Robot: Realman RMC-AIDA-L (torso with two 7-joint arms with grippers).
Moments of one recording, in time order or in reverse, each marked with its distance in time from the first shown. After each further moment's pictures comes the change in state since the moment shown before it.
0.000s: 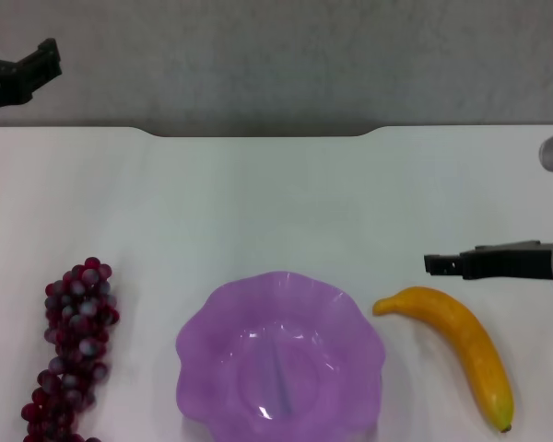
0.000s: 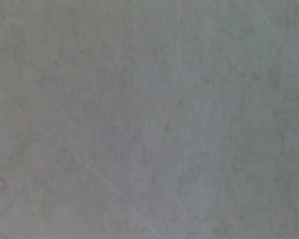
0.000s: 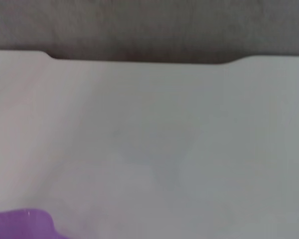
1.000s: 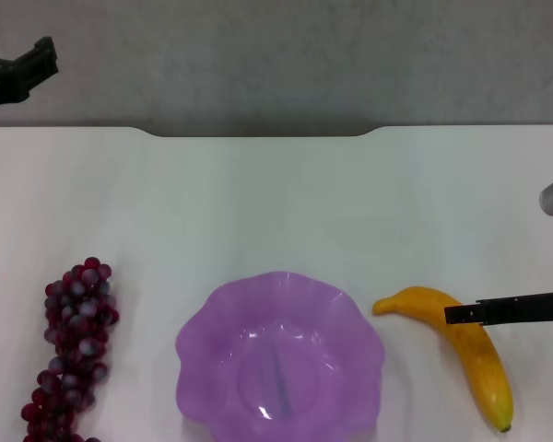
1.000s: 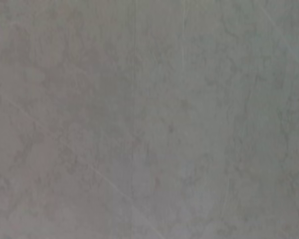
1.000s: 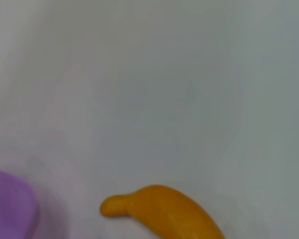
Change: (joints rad) left arm -0.005 0.000 -0.006 0.009 0.000 0.007 0.001; right arm 0.059 -0.006 0.040 0.223 -0.019 -0.021 0.002
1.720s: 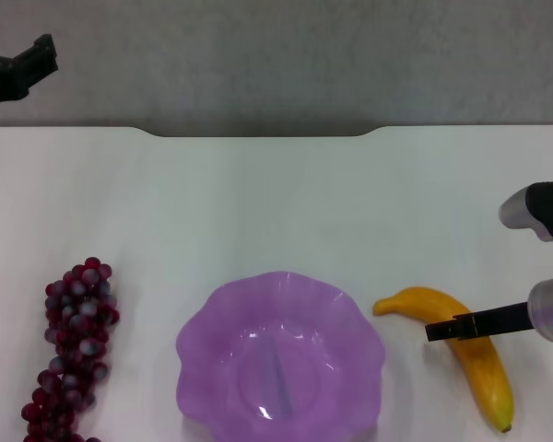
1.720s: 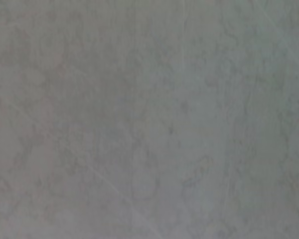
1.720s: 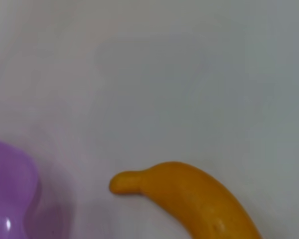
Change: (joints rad) left arm -0.004 0.000 -0.005 -0.004 0.001 -0.007 0.000; right arm 0.122 0.002 -0.042 0.193 0.006 0.033 -0.002
